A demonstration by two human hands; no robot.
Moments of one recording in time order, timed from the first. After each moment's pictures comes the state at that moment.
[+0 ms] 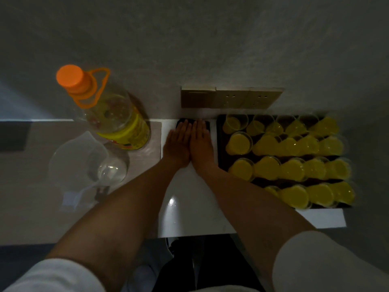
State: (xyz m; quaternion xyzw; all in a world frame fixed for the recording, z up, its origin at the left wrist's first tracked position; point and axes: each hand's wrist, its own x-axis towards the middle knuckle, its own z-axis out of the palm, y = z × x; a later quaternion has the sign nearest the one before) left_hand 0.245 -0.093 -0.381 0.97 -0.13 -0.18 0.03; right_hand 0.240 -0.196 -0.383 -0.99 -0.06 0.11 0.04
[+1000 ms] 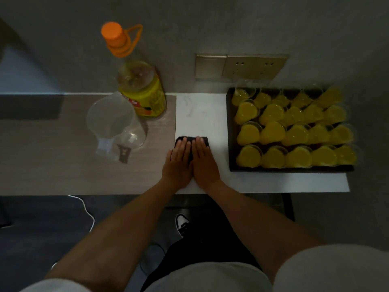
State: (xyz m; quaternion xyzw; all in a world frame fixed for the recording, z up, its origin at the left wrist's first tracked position) left_hand 0.062 -0.051 -0.377 0.98 -0.10 -0.12 0.10; right_hand 0.070 -0.182 -0.382 -0.97 -0.12 0.13 0.15
